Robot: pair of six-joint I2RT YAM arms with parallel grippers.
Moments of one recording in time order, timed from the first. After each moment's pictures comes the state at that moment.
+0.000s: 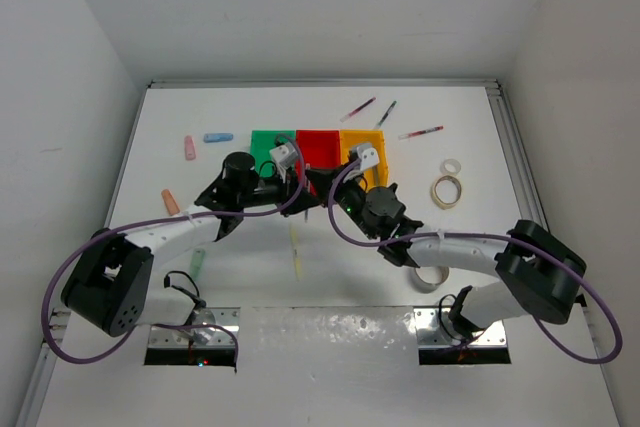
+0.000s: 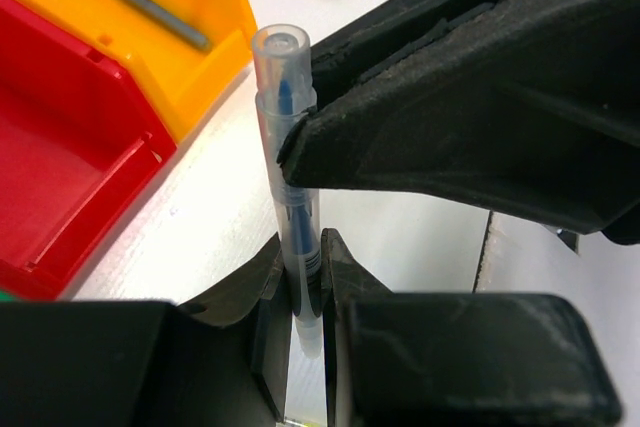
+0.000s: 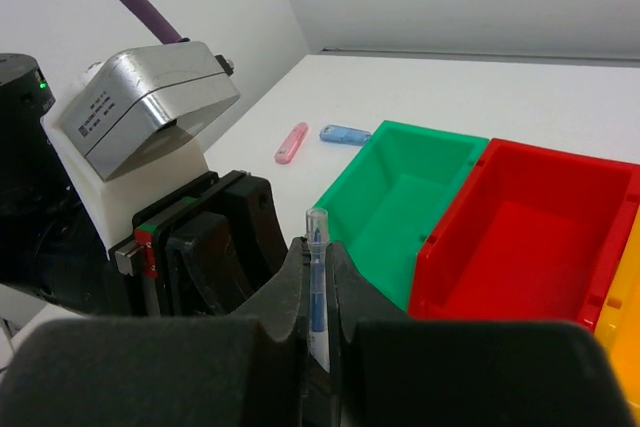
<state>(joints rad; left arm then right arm) -0.47 1.32 0.61 0.38 0.71 -0.20 0.94 1.42 0.57 0.91 0.30 0.34</state>
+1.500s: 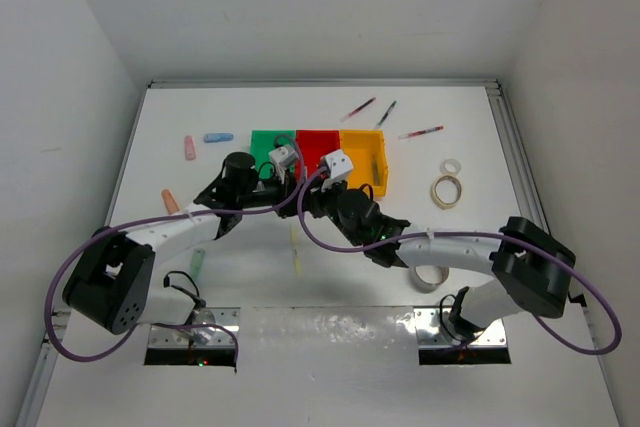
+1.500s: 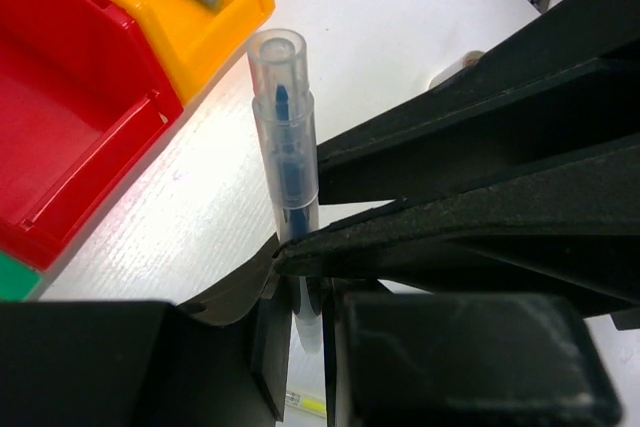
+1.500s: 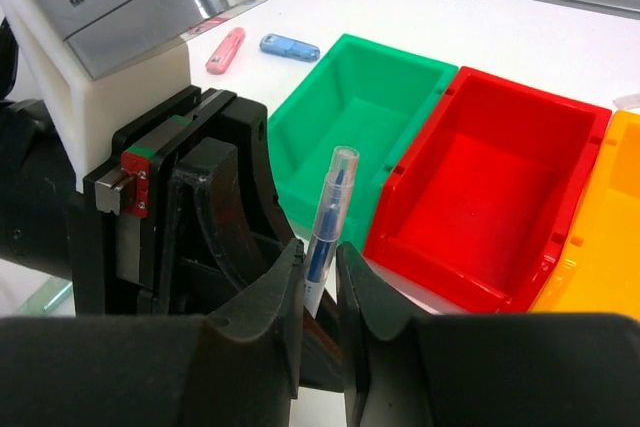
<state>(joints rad) -0.46 1.33 0.61 0.30 0.72 -0.20 1.04 1.47 0.68 0.63 0.45 0.22</state>
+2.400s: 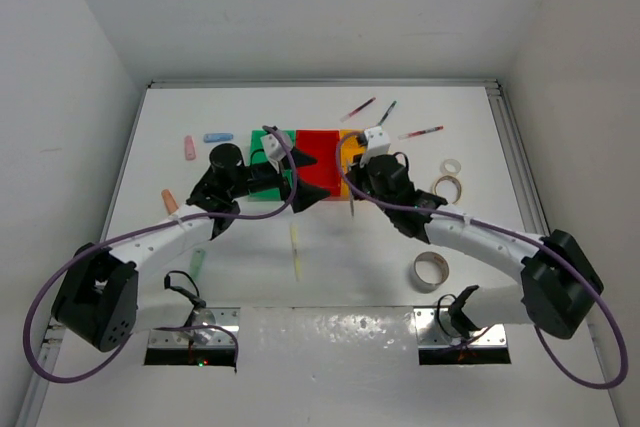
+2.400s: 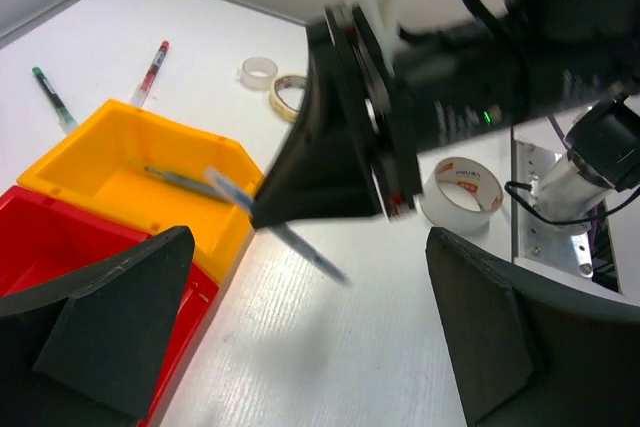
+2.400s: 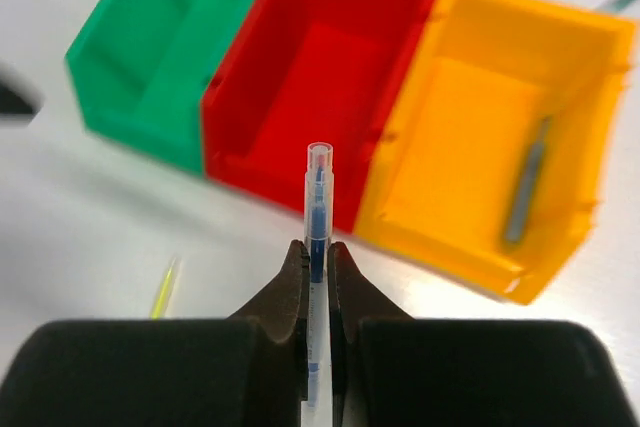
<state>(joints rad) -0.49 1.24 0.67 0.54 0.77 -0.13 0.78 1.33 0.71 0.18 0.29 0.28</state>
